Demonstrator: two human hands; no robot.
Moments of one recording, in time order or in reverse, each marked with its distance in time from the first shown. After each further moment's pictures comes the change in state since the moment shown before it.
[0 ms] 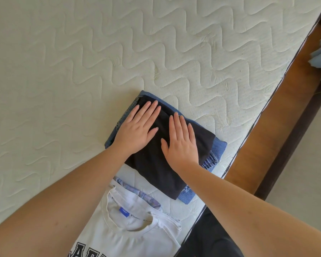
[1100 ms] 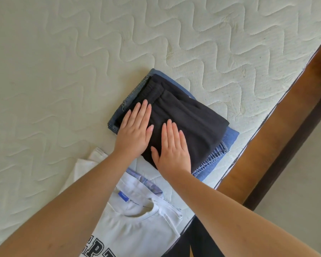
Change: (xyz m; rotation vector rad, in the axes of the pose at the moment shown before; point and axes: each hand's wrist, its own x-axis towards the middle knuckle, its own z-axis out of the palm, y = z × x) left_hand -0.072 0.033 0.032 -0.195 -0.025 -0.322; right_hand -0.051 -0.040 0.046 -0.150 -0.187 -0.061
